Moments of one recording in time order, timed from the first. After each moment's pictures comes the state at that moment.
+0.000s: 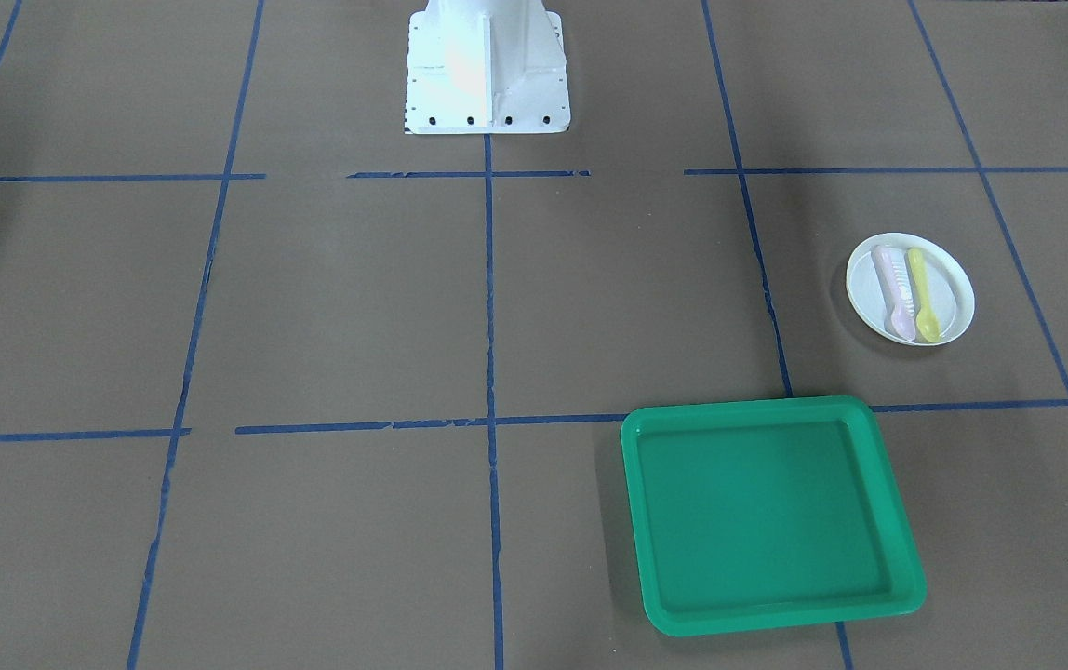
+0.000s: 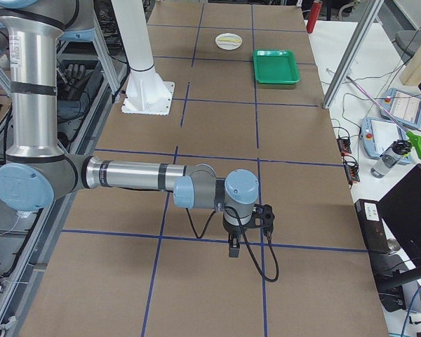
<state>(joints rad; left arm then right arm) -1.48 -1.47 -1.64 -1.76 -2.35 -0.08 1.58 -1.63 1.62 -1.55 2.28 0.03</state>
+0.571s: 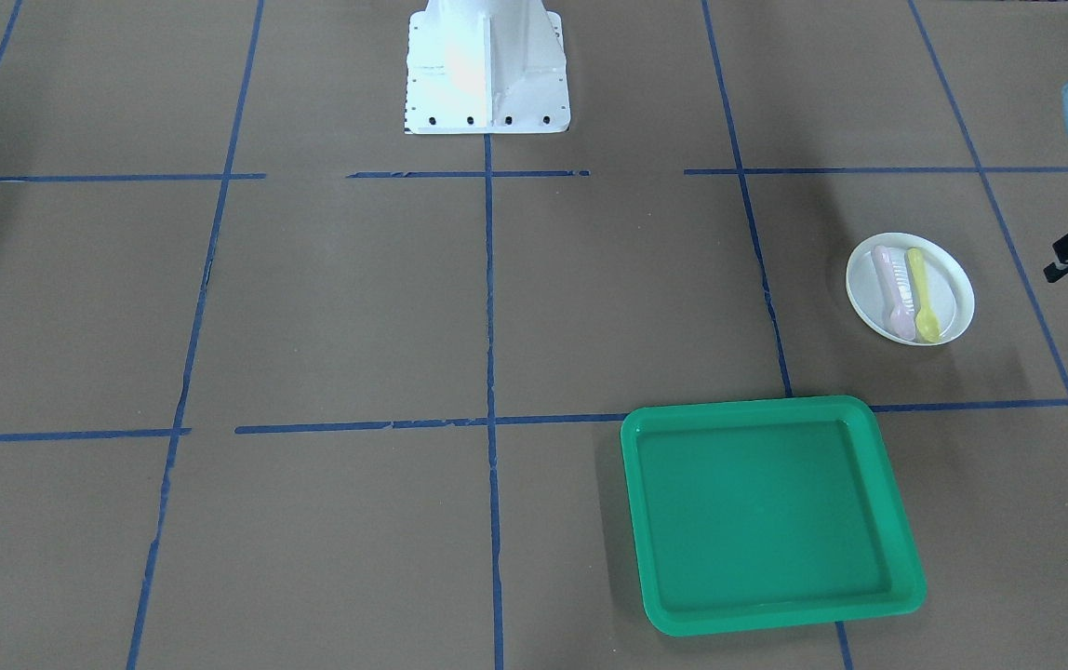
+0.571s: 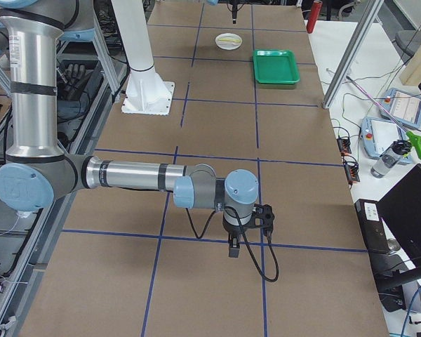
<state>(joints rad) -1.20 -1.47 -1.45 -2.34 -2.34 -0.57 1.58 -1.63 1.62 -1.55 2.28 0.03</state>
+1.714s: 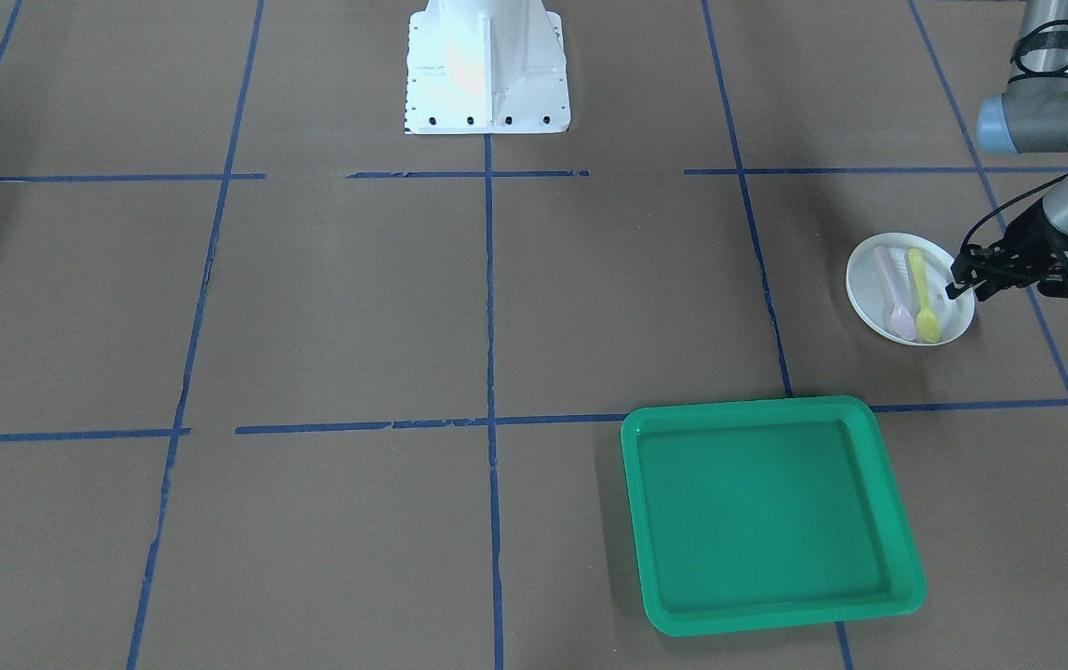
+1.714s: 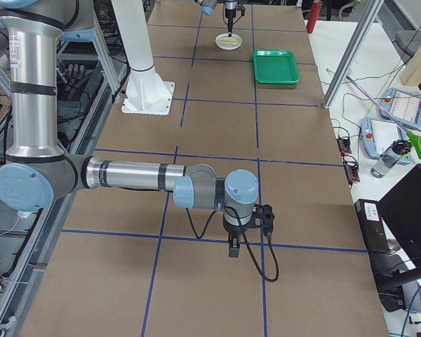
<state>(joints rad) -1.05 -1.47 -1.43 -2.43 -2.27 -0.73 1.58 -1.63 1.62 -1.55 2.28 0.03</state>
